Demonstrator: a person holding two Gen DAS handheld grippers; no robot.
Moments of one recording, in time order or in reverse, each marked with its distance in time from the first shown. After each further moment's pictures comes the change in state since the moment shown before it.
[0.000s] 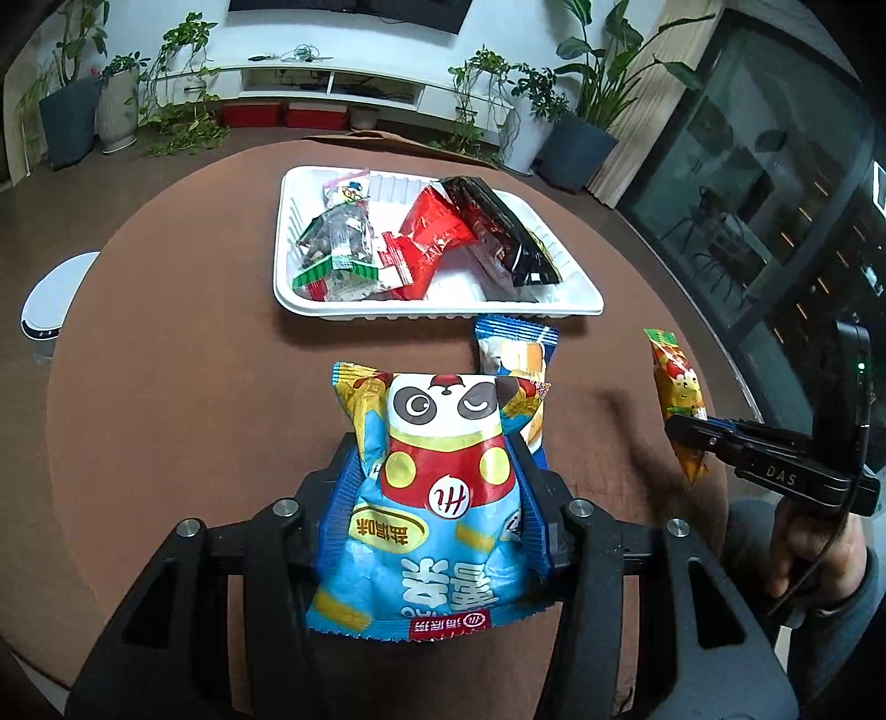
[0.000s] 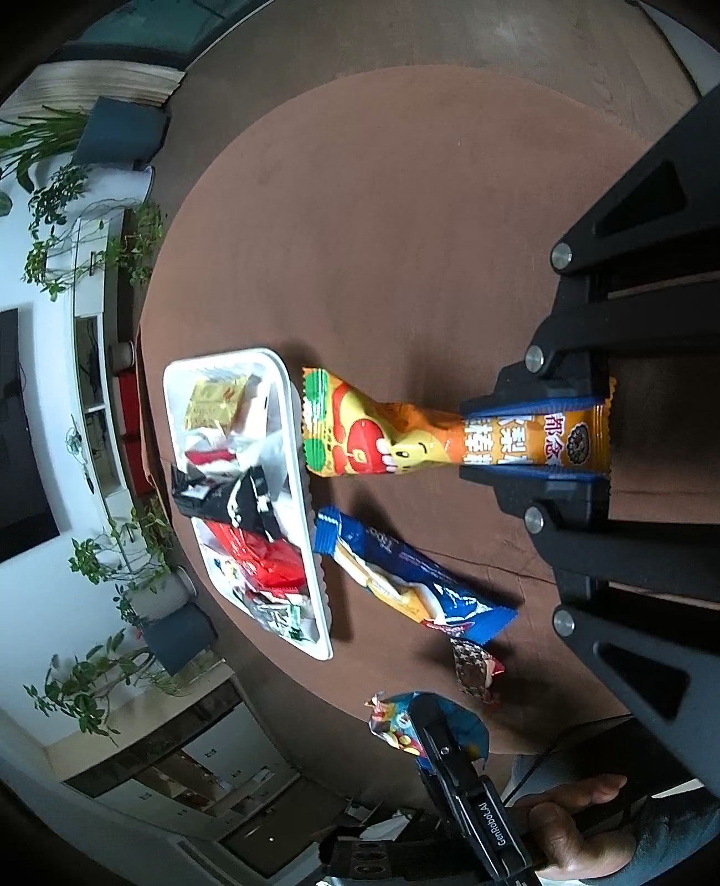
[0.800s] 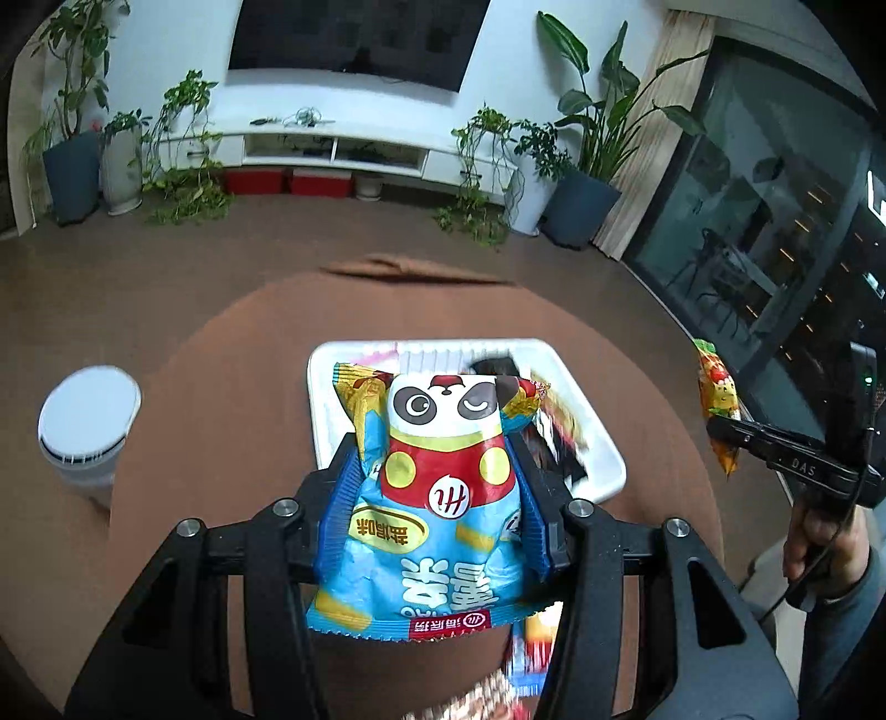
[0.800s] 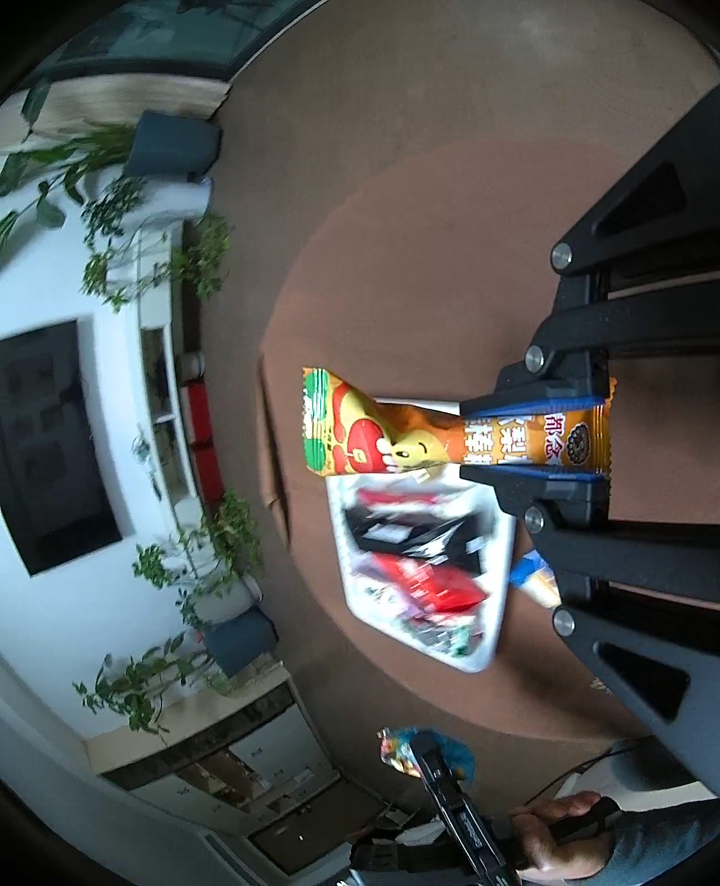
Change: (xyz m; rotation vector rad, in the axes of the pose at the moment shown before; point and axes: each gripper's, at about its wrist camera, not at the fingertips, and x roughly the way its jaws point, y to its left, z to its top) left arm -0.040 0.020 0.126 0.037 -0.146 0.025; right arm -0.021 -0.017 0.130 -0.045 -0.171 0.013
